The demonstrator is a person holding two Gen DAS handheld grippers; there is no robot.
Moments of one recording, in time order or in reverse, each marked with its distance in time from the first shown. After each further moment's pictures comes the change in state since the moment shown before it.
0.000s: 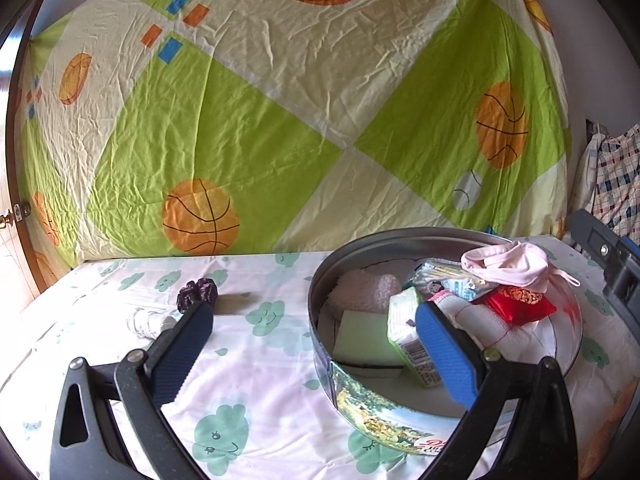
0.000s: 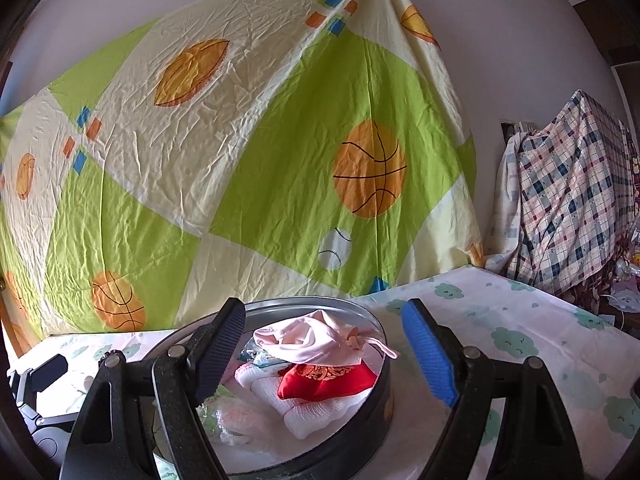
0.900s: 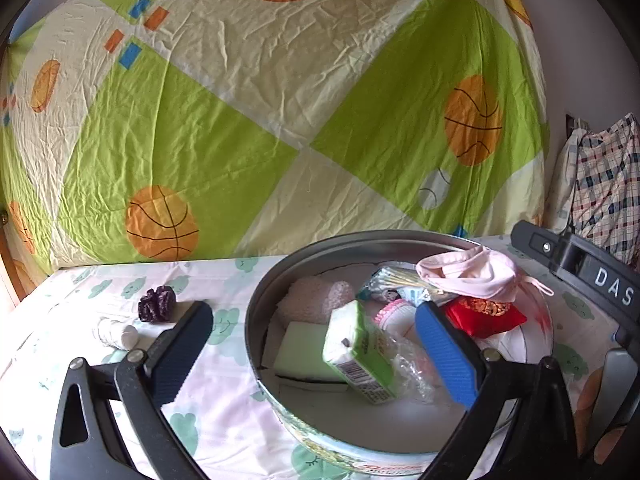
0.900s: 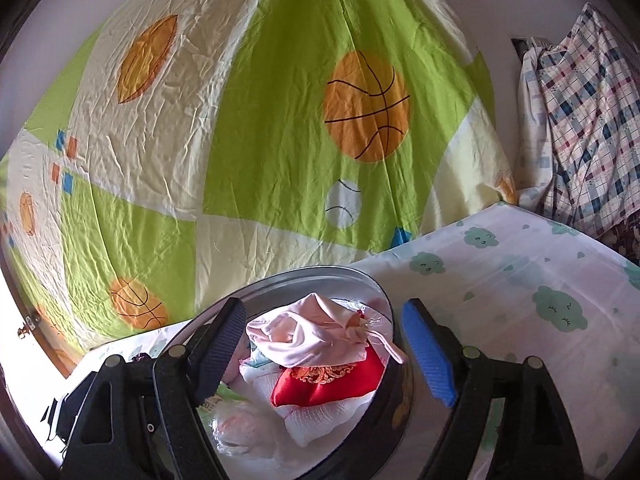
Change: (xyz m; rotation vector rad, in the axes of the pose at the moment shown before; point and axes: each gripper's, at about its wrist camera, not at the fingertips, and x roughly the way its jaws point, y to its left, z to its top) left arm 0.008 -0.031 0.010 0.023 0.010 -0.075; right arm 0.053 -0.038 0.008 0.174 0.205 0.135
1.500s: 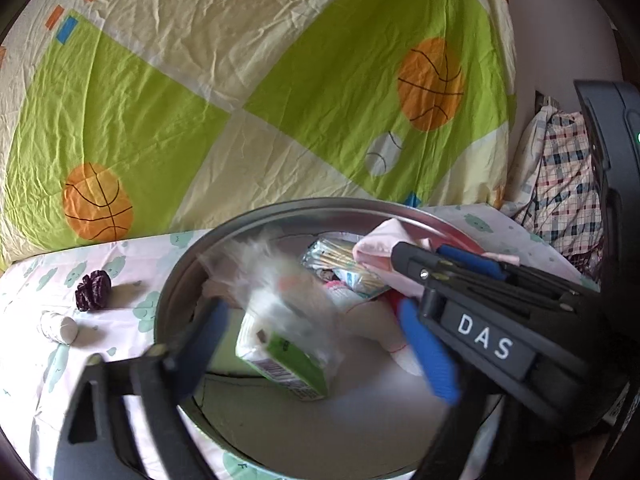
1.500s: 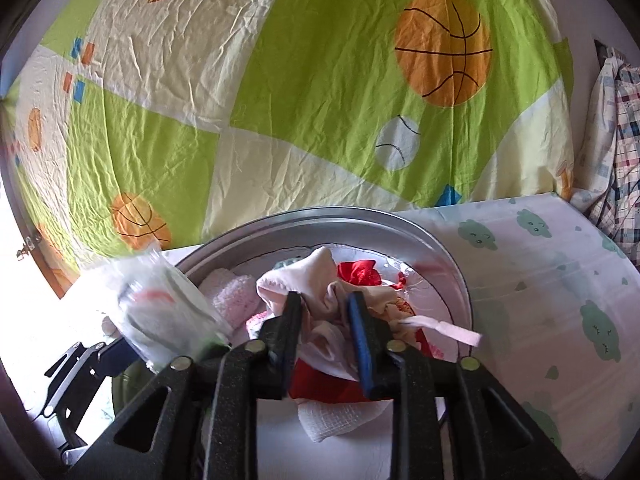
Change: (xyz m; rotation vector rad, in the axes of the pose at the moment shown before) left arm 0.020 -0.027 0.003 0.010 0.112 -0.169; right arm 0.053 0.030 -0.009 -0.193 0.243 0.057
